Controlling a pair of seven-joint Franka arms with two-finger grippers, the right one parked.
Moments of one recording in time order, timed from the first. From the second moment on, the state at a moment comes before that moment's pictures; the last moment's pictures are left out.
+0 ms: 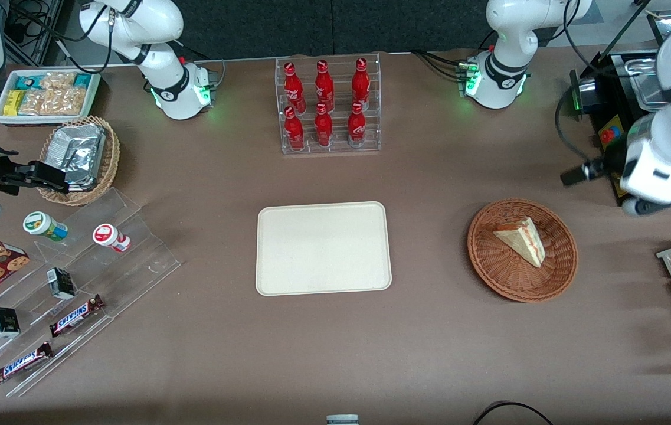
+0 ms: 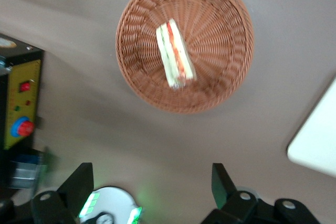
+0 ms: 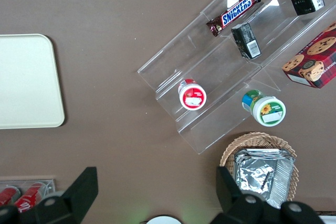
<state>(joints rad) 0.11 0.08 -0.19 -1.67 0.01 1.52 -0.51</state>
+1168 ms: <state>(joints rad) 0.14 0.20 -0.18 -2.21 0.01 2.37 -0.91</state>
